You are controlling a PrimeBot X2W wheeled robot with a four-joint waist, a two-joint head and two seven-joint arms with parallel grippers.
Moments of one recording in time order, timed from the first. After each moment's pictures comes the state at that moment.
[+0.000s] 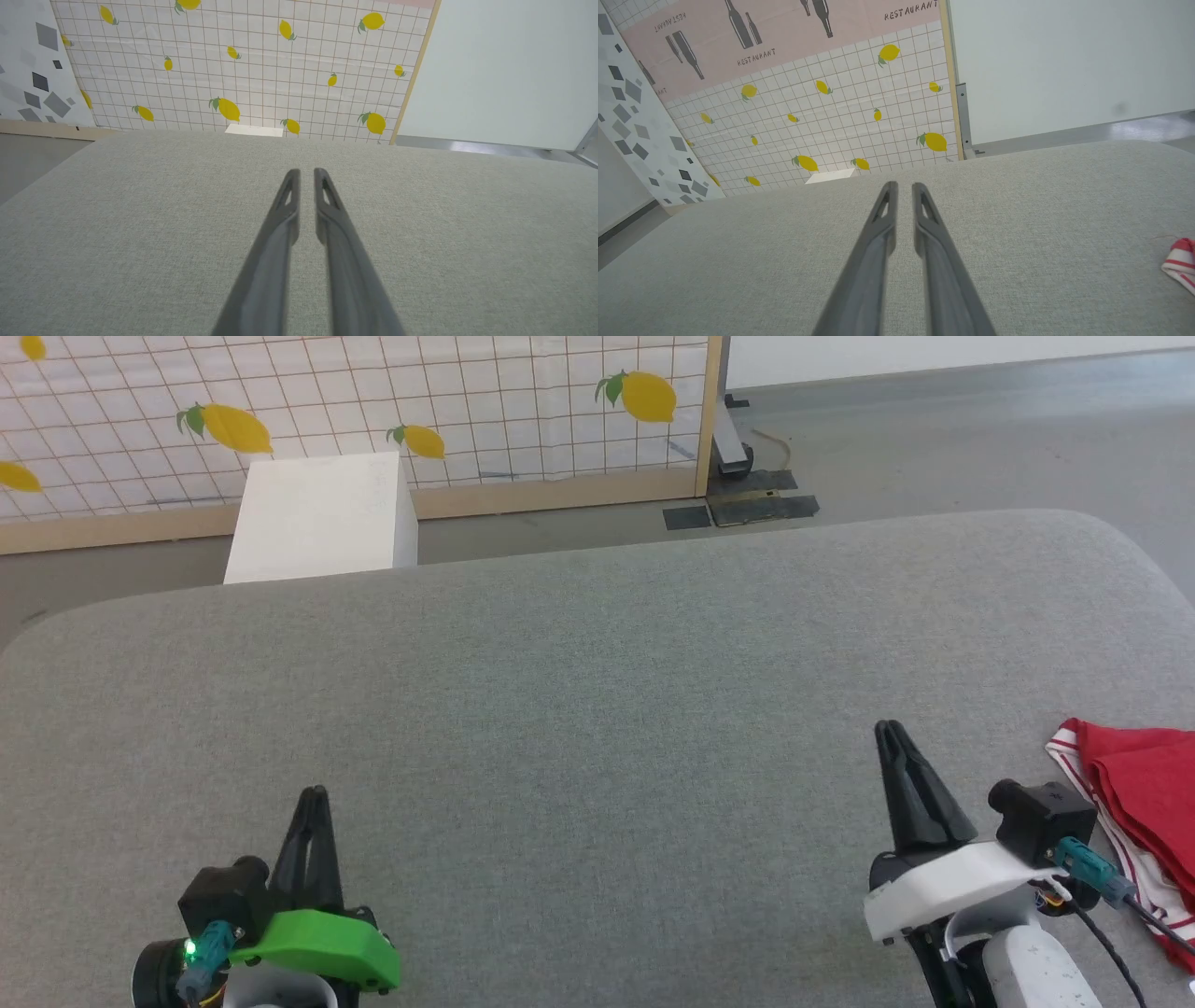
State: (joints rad) left arm 0.00 0.10 -0.01 0.15 -0.23 0.02 -0.24; right arm -0.13 -0.05 0.07 0.28 0.28 0.13 -0.23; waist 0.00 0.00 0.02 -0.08
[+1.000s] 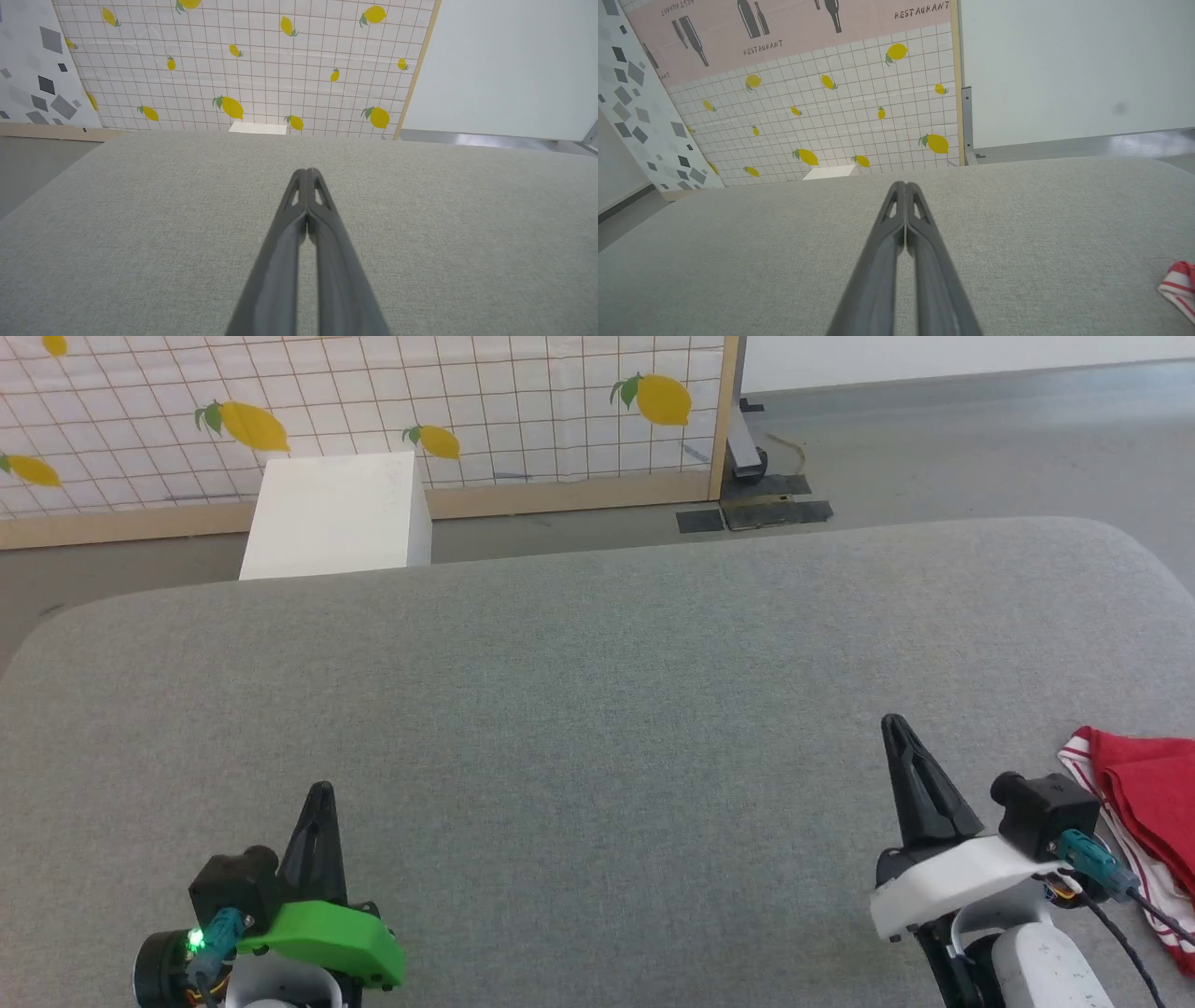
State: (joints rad) left arm 0.00 0.09 -0.01 0.12 -0.19 0.02 -0.19; right arm -0.12 -0.05 0.06 0.22 0.23 0.13 -0.18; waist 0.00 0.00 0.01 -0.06
